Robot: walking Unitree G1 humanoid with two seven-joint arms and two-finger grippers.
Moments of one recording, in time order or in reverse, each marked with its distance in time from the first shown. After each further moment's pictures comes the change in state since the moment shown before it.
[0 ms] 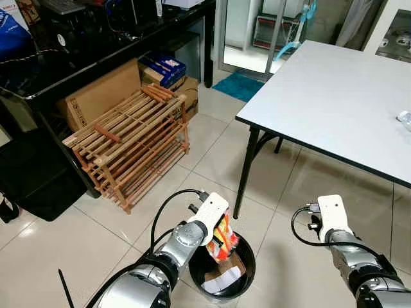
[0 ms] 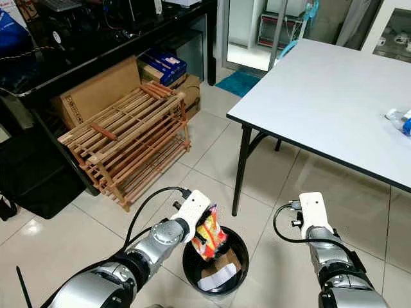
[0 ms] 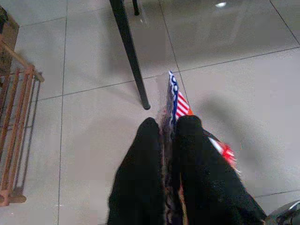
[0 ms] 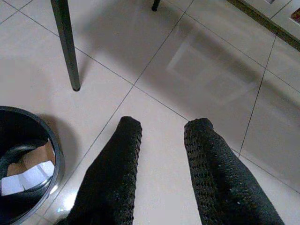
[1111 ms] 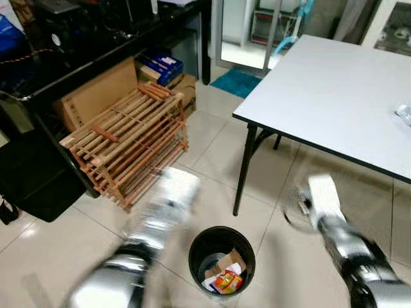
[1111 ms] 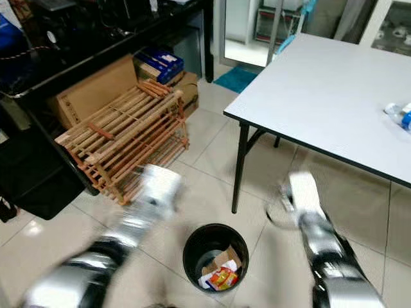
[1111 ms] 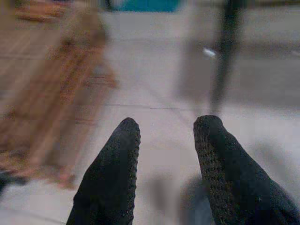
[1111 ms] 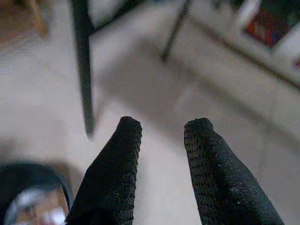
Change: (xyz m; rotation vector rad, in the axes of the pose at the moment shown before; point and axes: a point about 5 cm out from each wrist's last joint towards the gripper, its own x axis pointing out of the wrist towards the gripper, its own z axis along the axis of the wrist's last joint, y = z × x) left arm -0.035 0.104 0.004 -0.161 -0.166 0.441; right arm 0.004 0.022 0.064 0.003 -0.244 0.052
